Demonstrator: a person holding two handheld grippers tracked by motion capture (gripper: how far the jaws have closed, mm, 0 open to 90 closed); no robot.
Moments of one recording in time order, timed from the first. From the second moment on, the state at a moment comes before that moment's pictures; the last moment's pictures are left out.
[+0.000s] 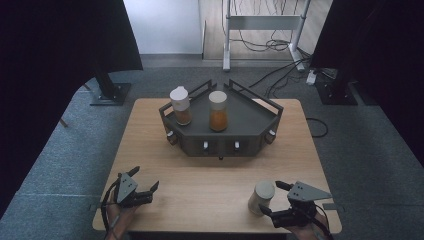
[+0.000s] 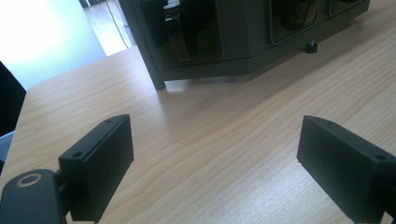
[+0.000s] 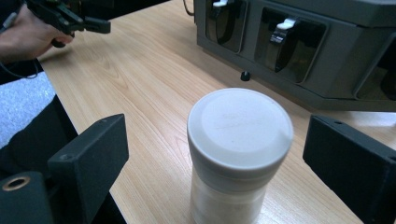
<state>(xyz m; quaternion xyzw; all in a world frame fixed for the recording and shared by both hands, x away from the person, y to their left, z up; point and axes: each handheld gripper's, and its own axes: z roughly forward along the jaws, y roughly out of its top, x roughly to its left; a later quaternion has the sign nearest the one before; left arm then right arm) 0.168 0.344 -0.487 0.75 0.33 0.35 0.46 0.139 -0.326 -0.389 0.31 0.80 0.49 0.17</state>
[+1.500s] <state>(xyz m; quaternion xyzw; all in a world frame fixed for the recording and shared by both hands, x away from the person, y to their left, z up) 0.168 0.346 -0.486 0.74 0.33 0.35 0.46 0.151 -0.305 -0.413 0.34 0.78 0.49 0.20</state>
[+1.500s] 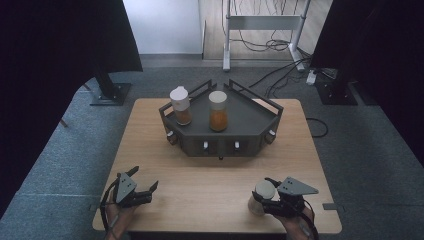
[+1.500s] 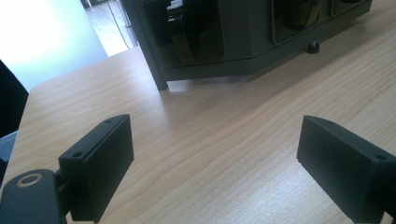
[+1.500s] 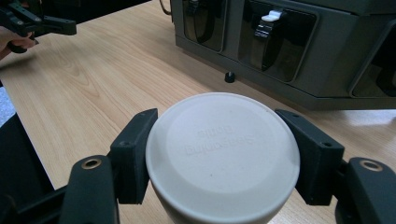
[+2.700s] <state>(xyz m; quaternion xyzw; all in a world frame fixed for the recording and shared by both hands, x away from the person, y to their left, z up) 0.168 0.346 -0.486 0.74 0.33 0.35 0.46 0.151 -0.298 -0.398 0.35 0.77 0.49 0.21</state>
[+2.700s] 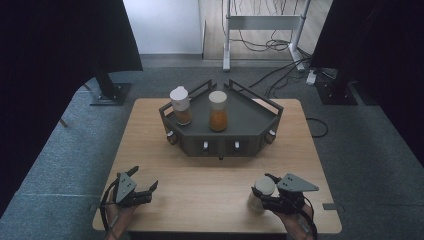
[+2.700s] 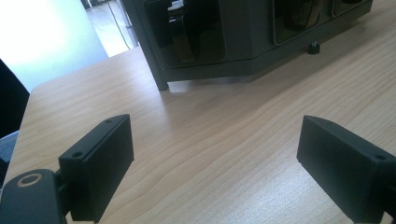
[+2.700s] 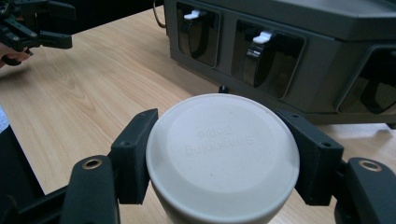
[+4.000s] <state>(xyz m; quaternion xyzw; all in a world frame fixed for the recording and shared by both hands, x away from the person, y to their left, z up) 0.168 0.347 -0.486 0.74 0.33 0.35 0.46 0.182 -0.292 -0.337 0.33 0.77 0.50 0.21</state>
